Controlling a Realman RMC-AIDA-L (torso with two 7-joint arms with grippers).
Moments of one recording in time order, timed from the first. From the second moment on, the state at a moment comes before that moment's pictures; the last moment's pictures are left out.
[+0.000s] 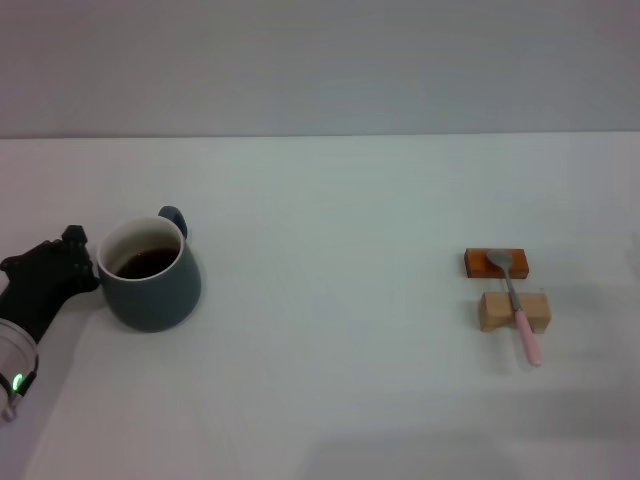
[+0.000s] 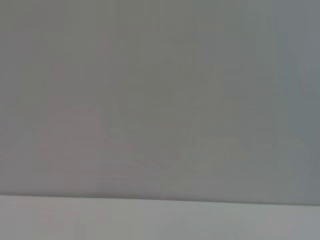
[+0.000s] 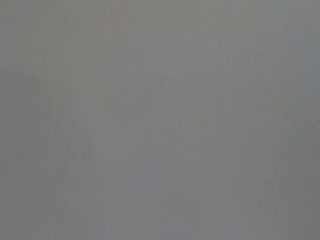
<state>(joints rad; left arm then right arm) -0.36 -2.08 1.86 0.19 -0.29 0.93 -0.34 0.07 2.08 1.34 0.62 -2.77 -1.01 0.05</state>
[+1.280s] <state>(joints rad) -0.32 -2.08 2.18 0.29 -0.29 0.94 -0.45 0.06 2.08 1.34 0.65 -2.77 -1.01 0.05</state>
